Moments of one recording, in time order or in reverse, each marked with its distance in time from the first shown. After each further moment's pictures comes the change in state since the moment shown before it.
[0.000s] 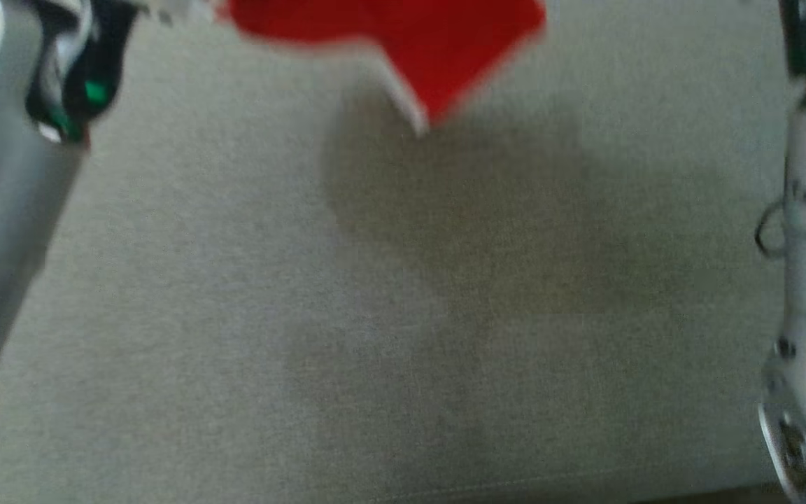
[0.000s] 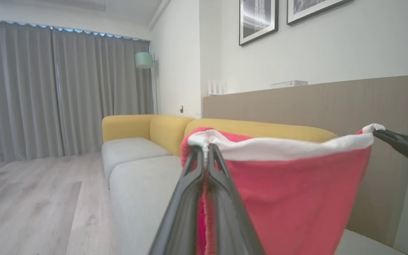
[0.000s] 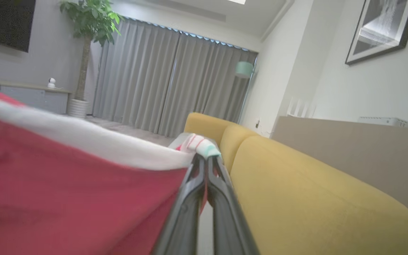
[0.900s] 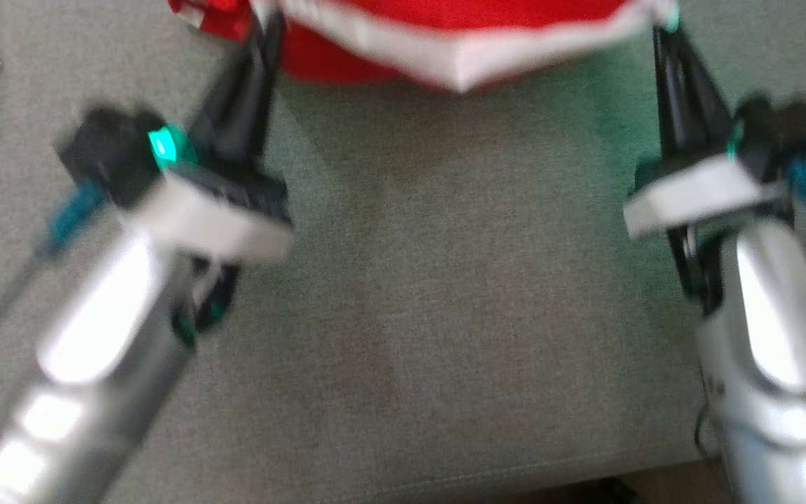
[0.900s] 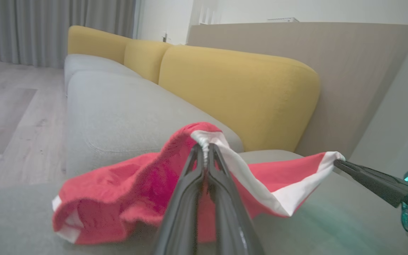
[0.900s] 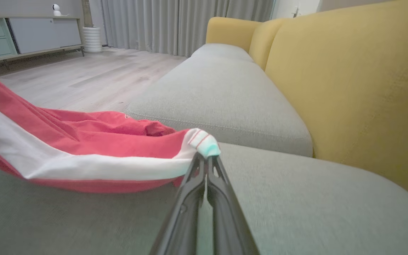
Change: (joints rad) left arm 0.362 -0.053 -0.094 -0.020 0.077 -0.032 -0.320; right arm 0.400 0.061 0.031 0.033 0.047 0.000 -0.261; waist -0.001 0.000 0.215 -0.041
